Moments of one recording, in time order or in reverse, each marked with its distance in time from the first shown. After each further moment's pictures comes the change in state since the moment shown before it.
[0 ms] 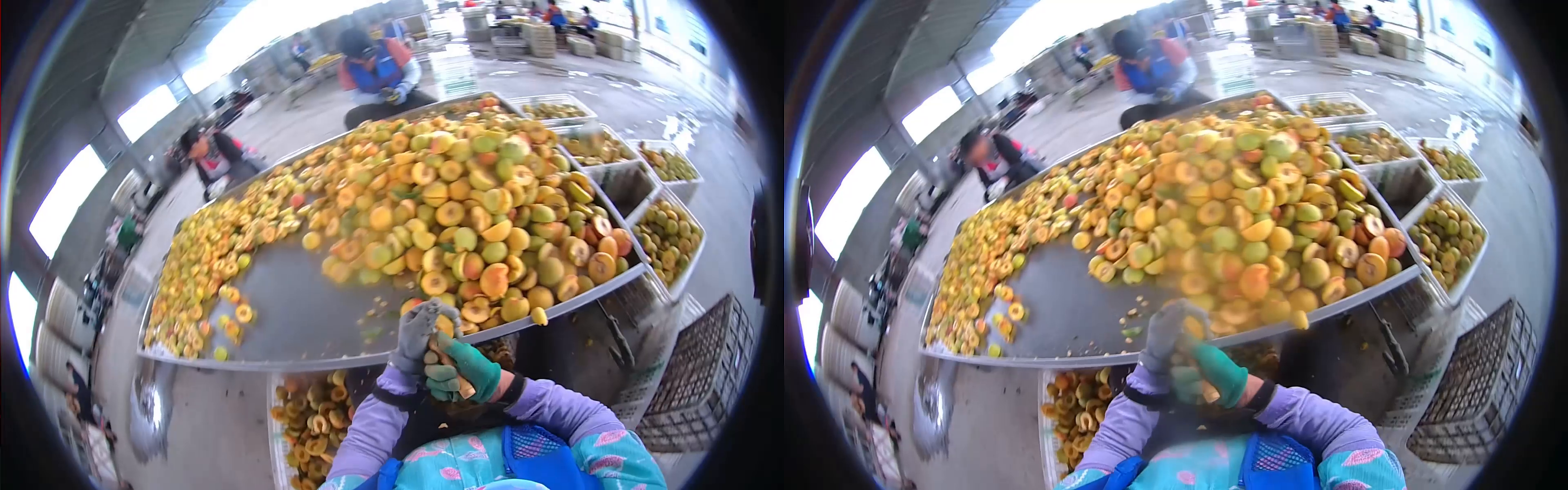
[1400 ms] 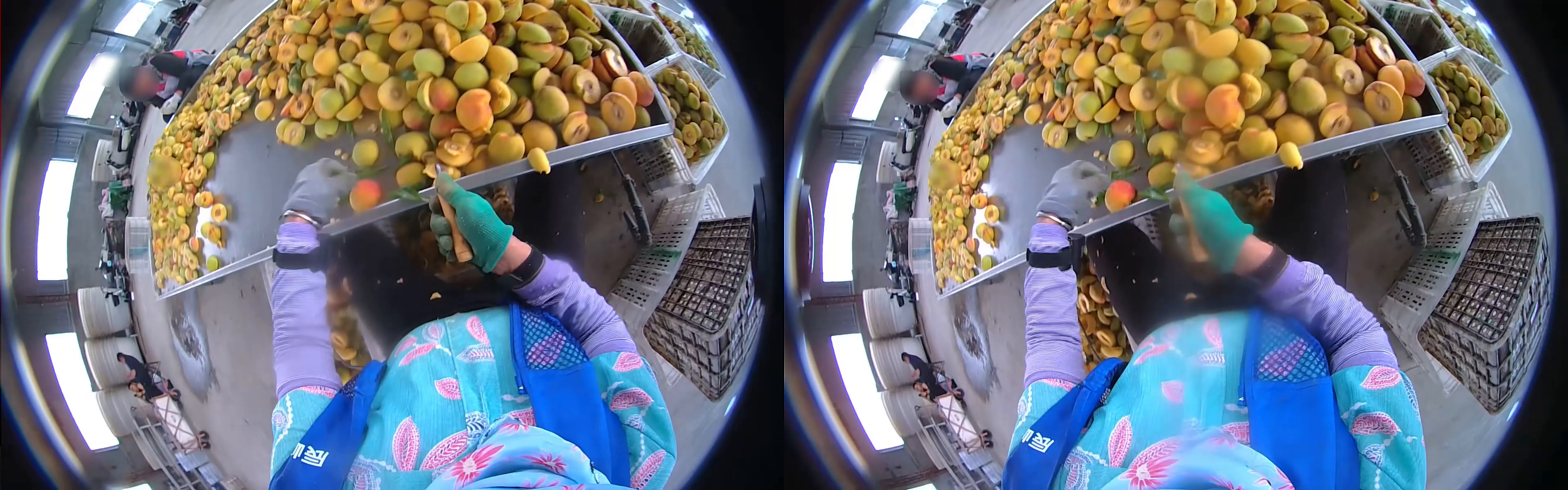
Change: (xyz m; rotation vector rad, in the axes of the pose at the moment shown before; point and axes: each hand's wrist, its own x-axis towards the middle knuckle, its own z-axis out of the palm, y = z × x) left_hand 0.014 0.010 -0.113 1.265 0.009 -0.612; right_hand -0.018 -0.004 -0.031 -0.085 0.656 -0.239
